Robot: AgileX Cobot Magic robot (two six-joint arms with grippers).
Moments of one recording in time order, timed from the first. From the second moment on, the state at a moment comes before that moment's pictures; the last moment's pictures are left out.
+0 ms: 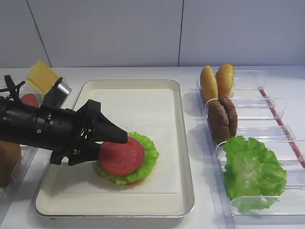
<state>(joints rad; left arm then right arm) -0.18 1.67 -0.69 -1.50 0.91 0.96 0.08 -0.02 -0.47 0.05 1.15 -0.08</state>
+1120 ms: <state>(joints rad) -0.18 1.67 -0.88 -1.07 0.91 0.71 0.08 -0.02 -0.47 0.05 1.15 -0.08</state>
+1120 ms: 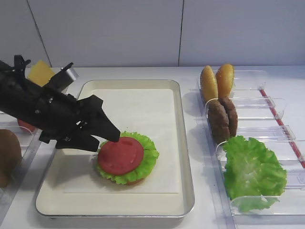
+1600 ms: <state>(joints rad) -0.18 1.65 -1.04 -0.77 0.94 0.50 0.08 -0.02 -0.47 0.05 1.15 -0.08</state>
